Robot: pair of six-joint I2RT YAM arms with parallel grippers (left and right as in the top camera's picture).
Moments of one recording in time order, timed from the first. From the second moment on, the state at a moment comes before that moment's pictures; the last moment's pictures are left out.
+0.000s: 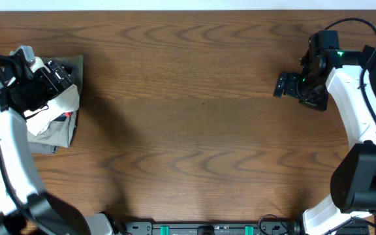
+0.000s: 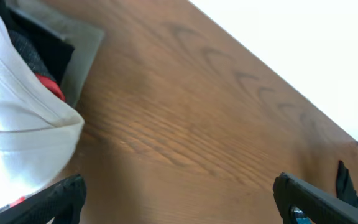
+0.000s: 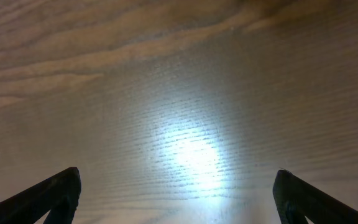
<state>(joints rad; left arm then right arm) 0.54 1.48 1.30 -0.74 0.70 -0.16 -0.02 1.79 1.47 -1.09 -0.11 0.32</state>
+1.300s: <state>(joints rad) -0.31 0.94 1.30 -0.88 -0.06 -0.14 0.18 0.79 1.24 -1.18 0.18 0.42</state>
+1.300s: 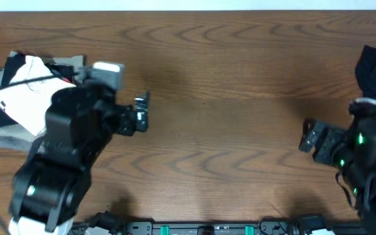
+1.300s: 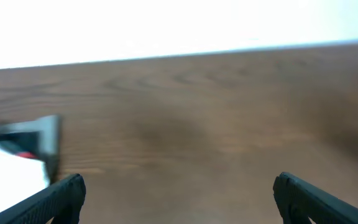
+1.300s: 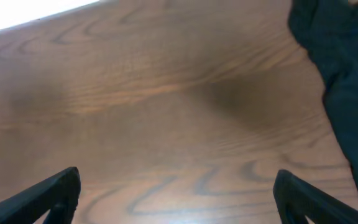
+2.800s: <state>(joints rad) -0.31 0.94 1.30 -0.92 -0.19 -0.19 0.17 0.66 1.08 -1.06 0.27 0.46</state>
